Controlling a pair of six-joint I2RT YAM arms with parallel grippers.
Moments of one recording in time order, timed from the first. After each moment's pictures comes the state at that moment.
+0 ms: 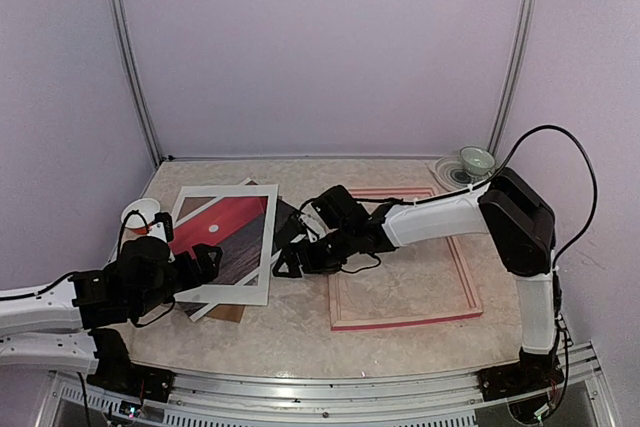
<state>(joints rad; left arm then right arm) -0.89 0.76 0.35 -0.13 -0.52 -0.84 0.94 2.12 1.43 -0.10 -0.42 0.57</state>
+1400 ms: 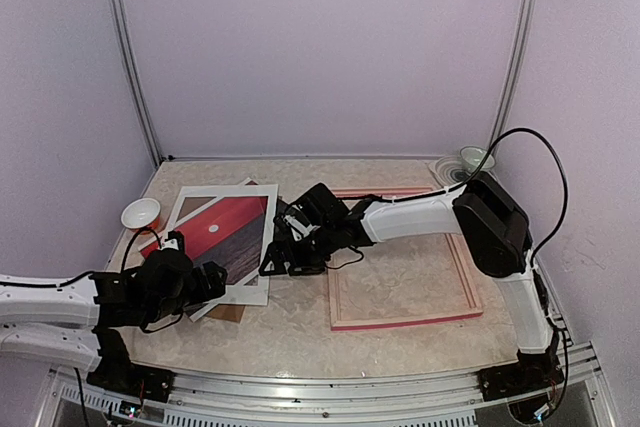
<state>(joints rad) -0.89 0.91 0.31 -0.14 -0.50 -0.92 0.95 2.26 1.63 -0.20 -0.48 0.58</state>
